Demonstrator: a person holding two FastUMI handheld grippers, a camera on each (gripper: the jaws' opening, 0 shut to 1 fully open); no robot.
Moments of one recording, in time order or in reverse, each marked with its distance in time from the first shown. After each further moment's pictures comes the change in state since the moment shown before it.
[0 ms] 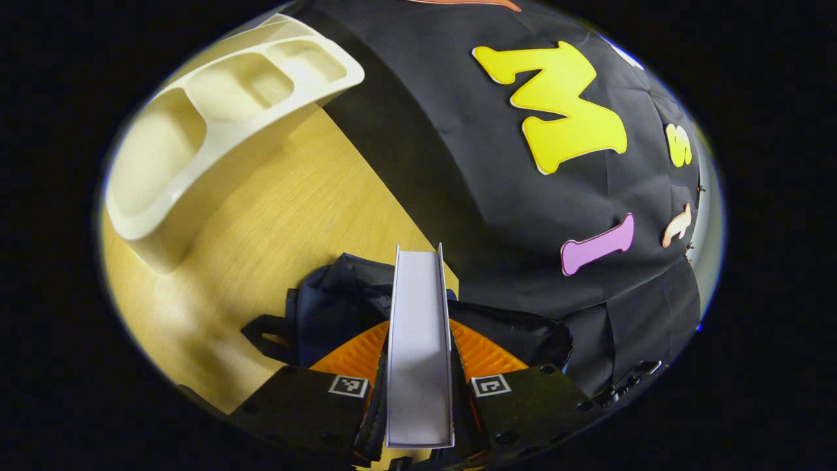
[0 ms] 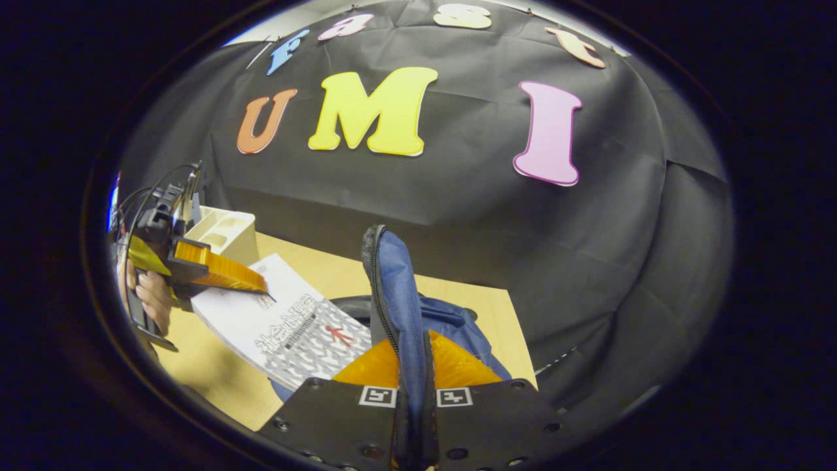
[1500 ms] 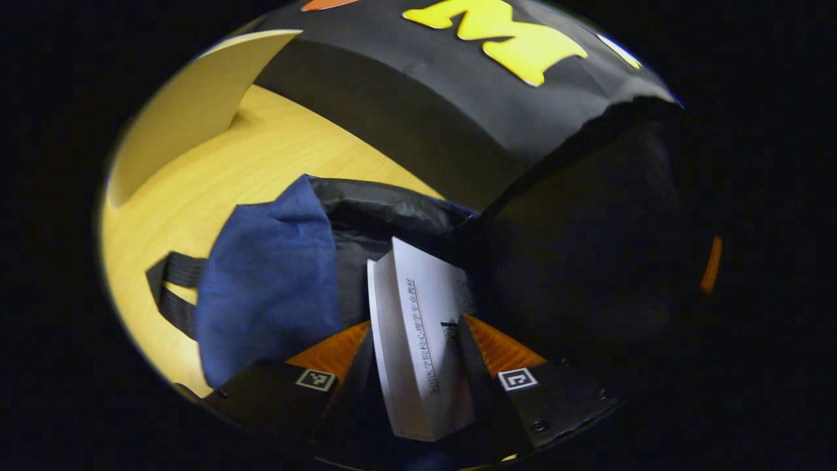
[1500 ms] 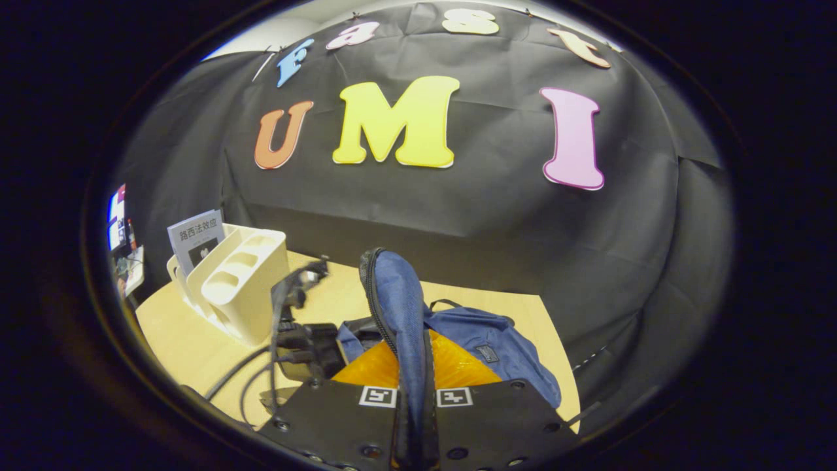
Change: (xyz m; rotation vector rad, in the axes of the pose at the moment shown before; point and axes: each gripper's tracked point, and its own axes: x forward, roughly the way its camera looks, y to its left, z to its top) left arm 0.112 0.056 -0.105 0.413 -0.074 0.258; right arm 0.000 0.060 0.011 0.037 -0.049 0.076
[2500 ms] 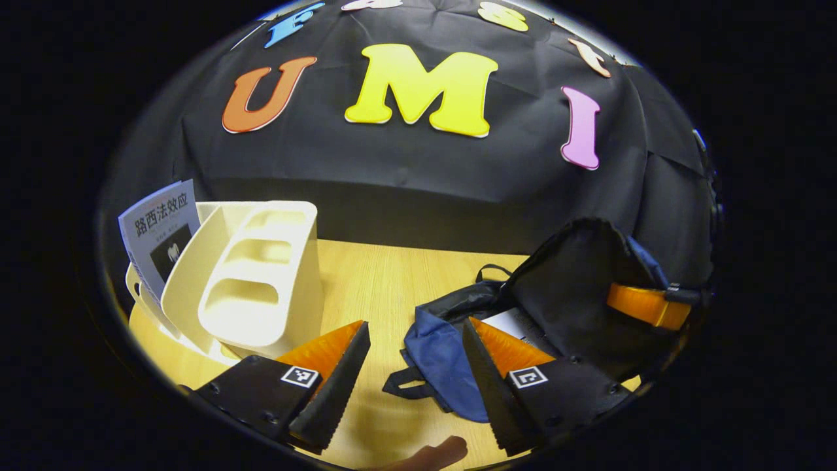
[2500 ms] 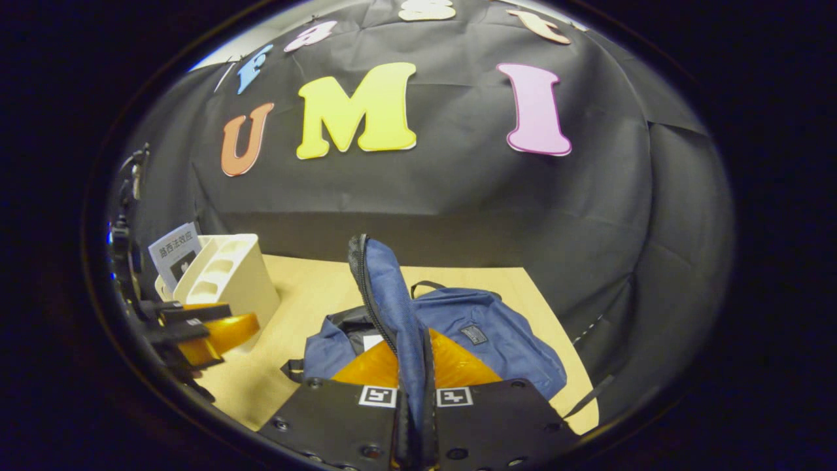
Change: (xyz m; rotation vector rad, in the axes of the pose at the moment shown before) left arm -0.183 0.070 0.145 0.457 -0.252 0.116; right arm 0.003 -0.015 -0.025 0.142 0.061 -0.072
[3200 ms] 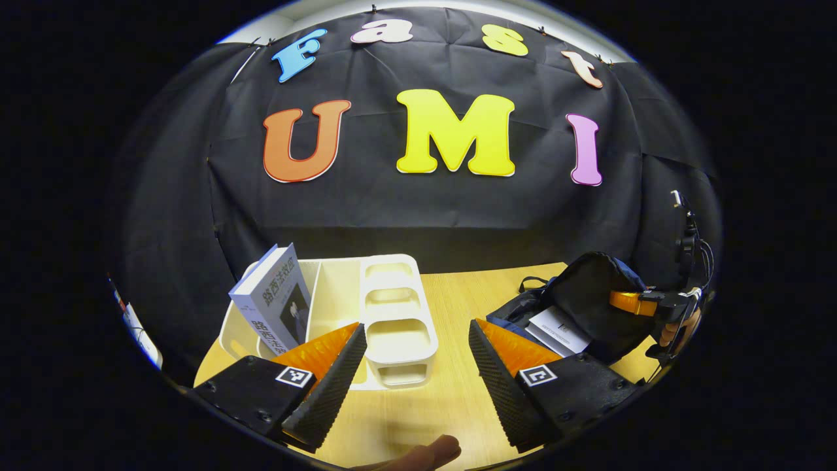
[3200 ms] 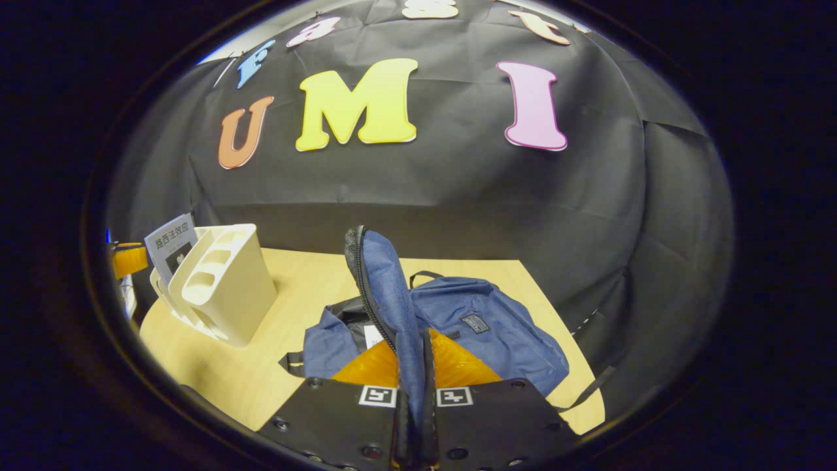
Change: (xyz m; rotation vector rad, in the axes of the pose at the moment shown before) left arm -0.112 0.123 0.057 0.128 -0.048 0.088; right arm -0.006 0.005 -0.019 -0.001 0.004 -0.040
